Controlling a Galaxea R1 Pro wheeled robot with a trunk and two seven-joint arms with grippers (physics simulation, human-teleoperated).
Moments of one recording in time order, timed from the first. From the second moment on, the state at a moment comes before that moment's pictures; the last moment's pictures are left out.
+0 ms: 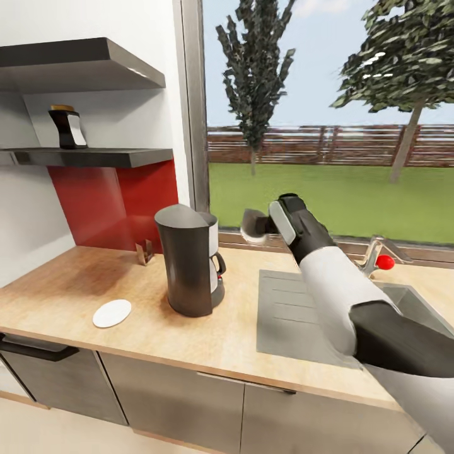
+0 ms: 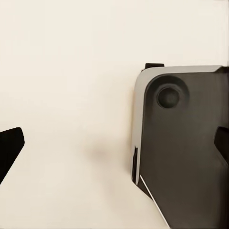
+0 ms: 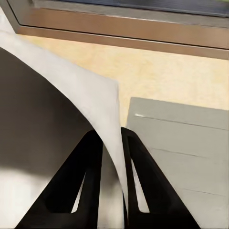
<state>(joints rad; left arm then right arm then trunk) -0.04 0.10 0.03 -0.04 0.01 -0.21 0.02 -1.36 0.17 0.08 -0.64 -0.26 0.98 -0.33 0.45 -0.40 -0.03</state>
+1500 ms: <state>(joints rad) -0.04 0.08 0.03 0.00 0.01 -0.21 0.02 -1.90 0.17 -0.19 -0.02 -0.53 1.05 -0.33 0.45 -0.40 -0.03</state>
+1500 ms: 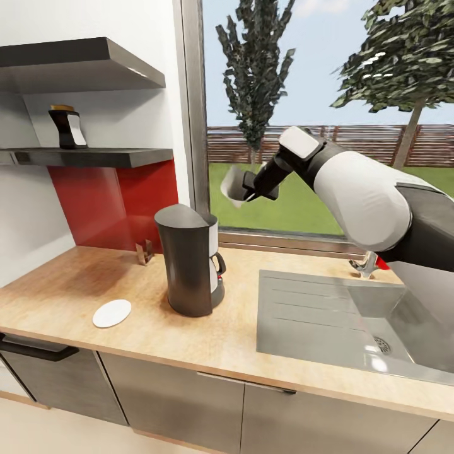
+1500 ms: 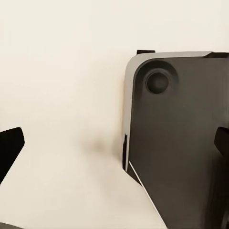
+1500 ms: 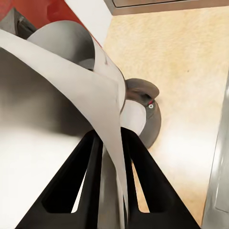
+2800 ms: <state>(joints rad) -0.04 0.08 0.03 0.00 0.01 -0.20 0.03 -1.90 0.17 -0.19 -0.02 -0.53 1.05 -0.33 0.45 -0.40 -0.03</state>
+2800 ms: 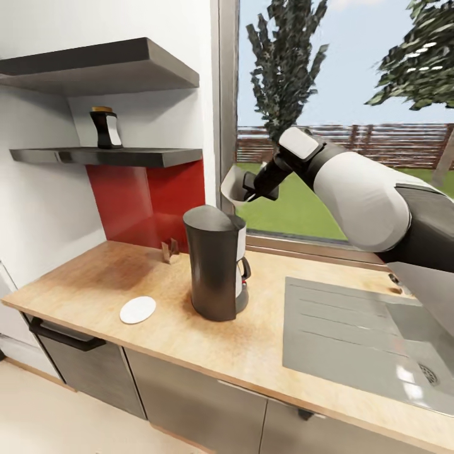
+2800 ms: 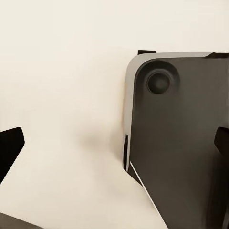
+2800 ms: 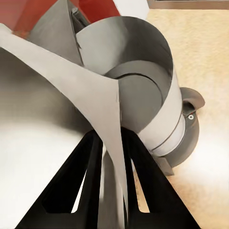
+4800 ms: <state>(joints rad) -0.04 0.08 0.03 0.00 0.01 -0.21 0.03 -1.79 0.17 -0.19 -0.02 -0.52 1.05 -0.33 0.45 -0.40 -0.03</state>
